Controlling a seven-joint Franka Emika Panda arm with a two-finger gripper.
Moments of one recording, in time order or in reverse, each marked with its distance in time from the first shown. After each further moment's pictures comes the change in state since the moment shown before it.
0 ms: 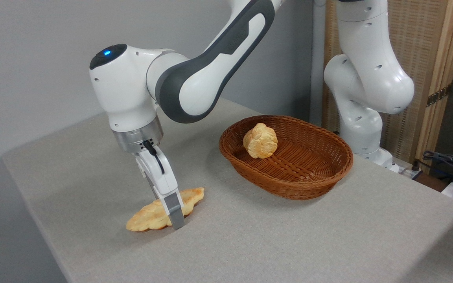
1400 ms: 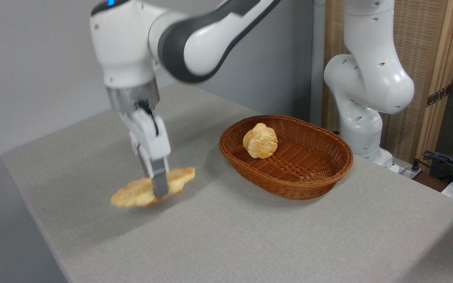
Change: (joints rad) arm -0.001 -0.130 -0.002 0.024 -0.007 -0.042 0.000
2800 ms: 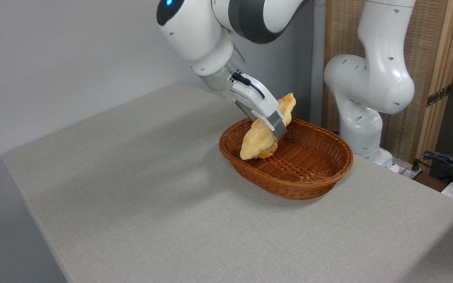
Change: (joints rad) arm 0.002 -0.330 0.066 -0.281 -0.045 -0.644 0.000
